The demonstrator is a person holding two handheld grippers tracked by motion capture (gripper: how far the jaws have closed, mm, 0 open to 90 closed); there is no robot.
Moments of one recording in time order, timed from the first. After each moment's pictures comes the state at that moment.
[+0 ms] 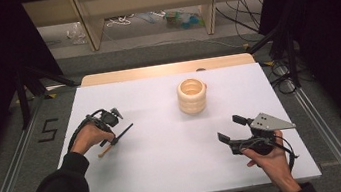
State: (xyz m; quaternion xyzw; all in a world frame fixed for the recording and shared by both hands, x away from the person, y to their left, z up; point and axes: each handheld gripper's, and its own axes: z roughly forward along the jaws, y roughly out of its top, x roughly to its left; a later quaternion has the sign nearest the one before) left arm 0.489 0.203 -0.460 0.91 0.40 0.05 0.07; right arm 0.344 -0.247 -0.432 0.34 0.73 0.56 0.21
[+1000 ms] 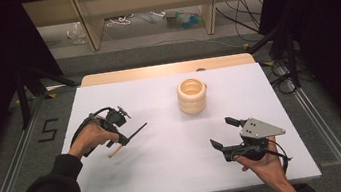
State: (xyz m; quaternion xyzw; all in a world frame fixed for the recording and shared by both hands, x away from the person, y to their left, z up) left arm 0.463 0.175 -0.422 0.94 0.32 0.01 0.14; right arm 0.336 -0.223 -0.426 0.27 0.76 0.53 0.26
